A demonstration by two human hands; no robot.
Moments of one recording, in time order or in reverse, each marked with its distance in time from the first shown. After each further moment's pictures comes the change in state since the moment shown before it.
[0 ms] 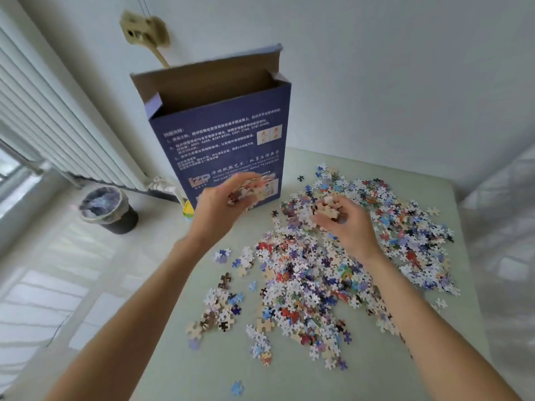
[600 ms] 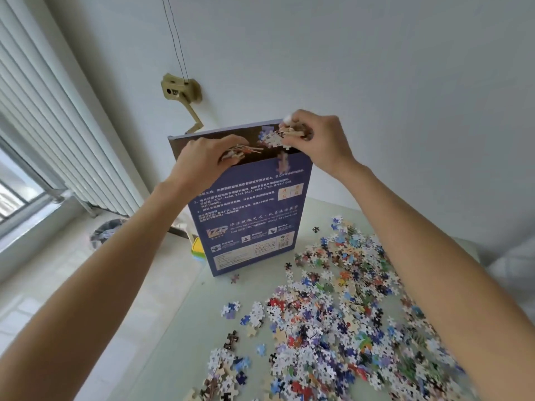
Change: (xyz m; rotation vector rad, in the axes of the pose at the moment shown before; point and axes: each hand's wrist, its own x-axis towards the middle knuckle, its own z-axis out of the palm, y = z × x) left_hand 0.142 -0.028 -0.102 0.484 0.046 0.128; right_hand 0.196 -0.167 0.019 -0.317 0.047 -0.710
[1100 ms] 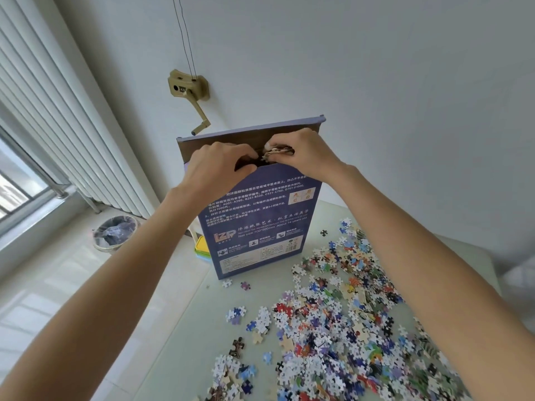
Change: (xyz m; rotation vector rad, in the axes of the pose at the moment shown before) left_hand 0.003 0.002 0.005 0.068 -0.038 -0.054; right_hand 0.023 0.011 0.048 -0.108 -0.309 -0.100
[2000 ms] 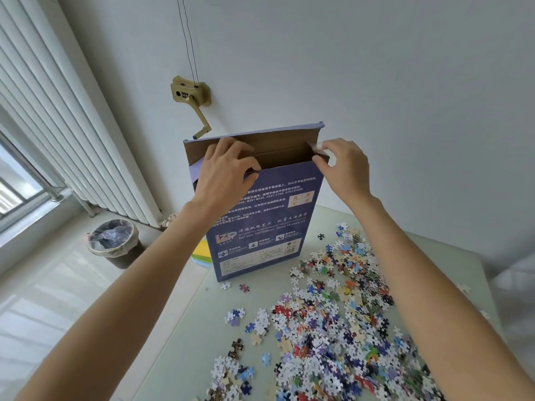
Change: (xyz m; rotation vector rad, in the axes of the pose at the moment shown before) left_hand -0.009 0.001 0.018 0.080 0.214 0.071; right_hand -0.054 0.018 -0.009 -0.157 0.434 0.274
